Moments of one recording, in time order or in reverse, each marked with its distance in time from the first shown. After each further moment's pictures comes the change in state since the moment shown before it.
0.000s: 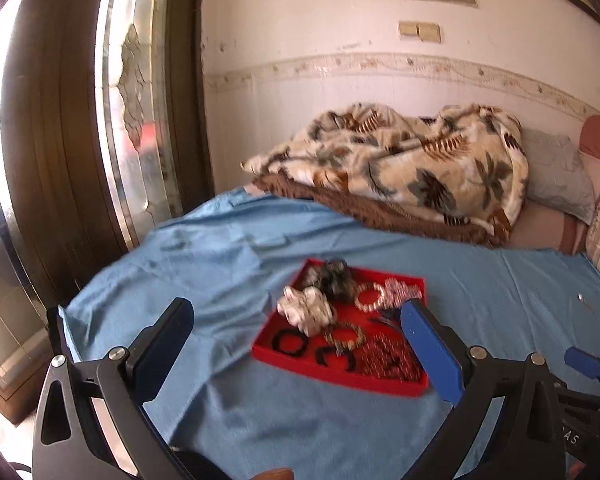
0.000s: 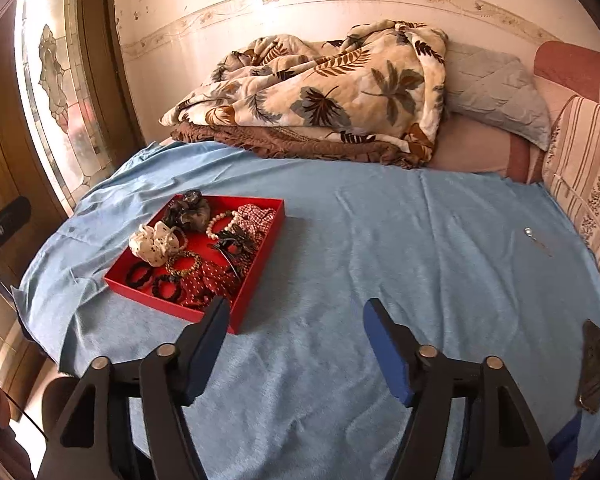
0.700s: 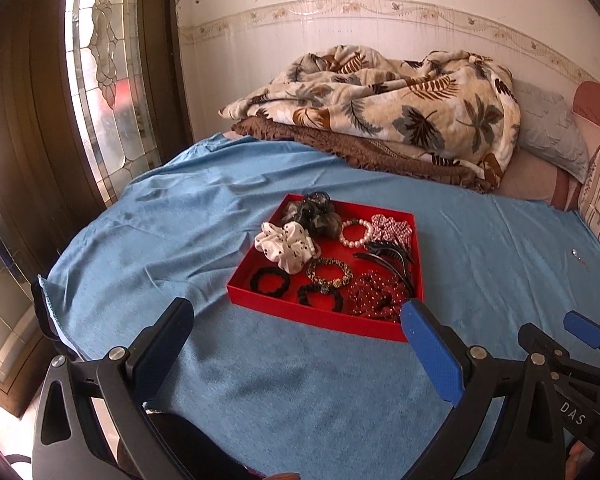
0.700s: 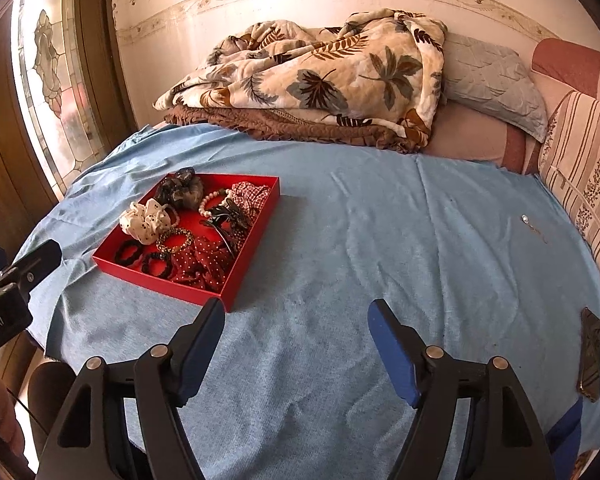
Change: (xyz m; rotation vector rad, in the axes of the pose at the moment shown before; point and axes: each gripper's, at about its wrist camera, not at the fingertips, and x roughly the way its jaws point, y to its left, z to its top) left arm 0.030 -0.009 -0.034 0.032 0.183 -0.058; right arm 0.011 0.002 -0.013 -0.006 0.046 -0.020
